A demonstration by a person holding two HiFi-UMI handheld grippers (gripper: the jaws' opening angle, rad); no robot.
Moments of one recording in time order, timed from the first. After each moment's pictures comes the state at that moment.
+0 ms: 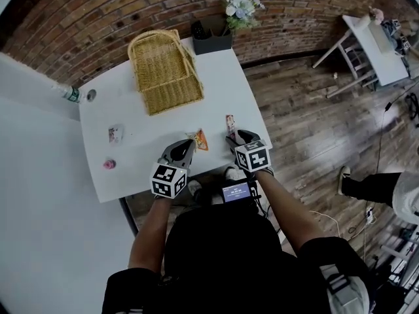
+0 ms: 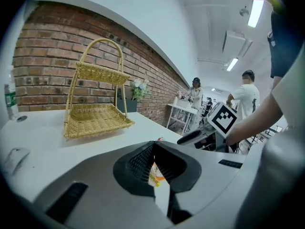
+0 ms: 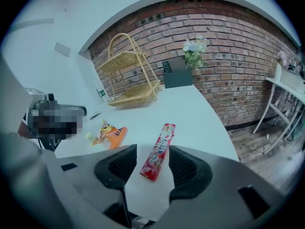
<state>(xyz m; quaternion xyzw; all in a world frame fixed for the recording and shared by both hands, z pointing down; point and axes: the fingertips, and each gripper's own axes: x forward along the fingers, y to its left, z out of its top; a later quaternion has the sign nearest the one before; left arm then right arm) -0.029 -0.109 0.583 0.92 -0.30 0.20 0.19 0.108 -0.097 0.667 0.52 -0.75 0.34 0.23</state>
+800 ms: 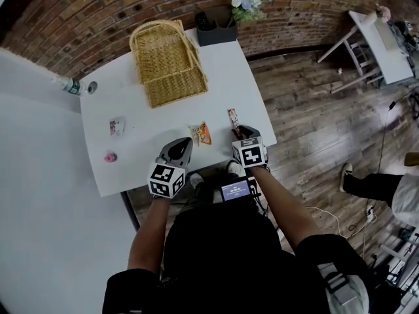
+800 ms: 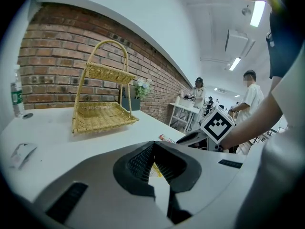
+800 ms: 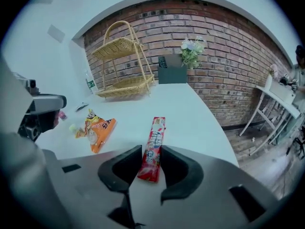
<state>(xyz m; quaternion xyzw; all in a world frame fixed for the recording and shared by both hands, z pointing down) -0.048 -0.098 0.584 0.91 -0.31 0.20 0.19 0.112 -0.096 0.688 0.56 -0.71 0.32 0.28</state>
